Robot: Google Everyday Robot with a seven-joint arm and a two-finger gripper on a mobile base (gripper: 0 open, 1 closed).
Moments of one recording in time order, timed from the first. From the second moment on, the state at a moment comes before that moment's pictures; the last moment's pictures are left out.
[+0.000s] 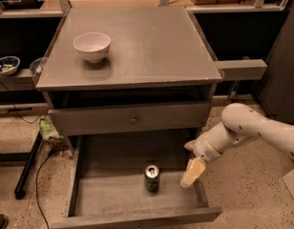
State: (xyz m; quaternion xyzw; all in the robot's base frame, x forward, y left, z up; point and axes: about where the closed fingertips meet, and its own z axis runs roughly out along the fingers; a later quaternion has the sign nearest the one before) arm 0.501 -0.136 0.564 -0.54 0.78 0.28 0.14
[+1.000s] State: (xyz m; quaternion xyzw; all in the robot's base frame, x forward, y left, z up) arm 0.502 -0.122 0.536 -0.49 0.75 0.40 0.18
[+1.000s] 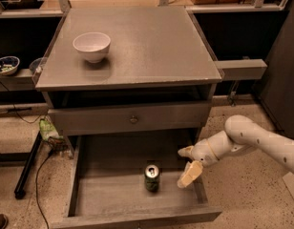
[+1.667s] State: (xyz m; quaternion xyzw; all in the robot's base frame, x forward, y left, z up) arm 0.505 -0.109 0.522 -0.49 0.74 0.42 0.19
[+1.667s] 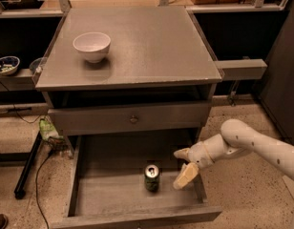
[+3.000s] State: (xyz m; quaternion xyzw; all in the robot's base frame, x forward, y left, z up) arm 0.533 -0.072 0.492 -0.47 0.71 0.47 0.24
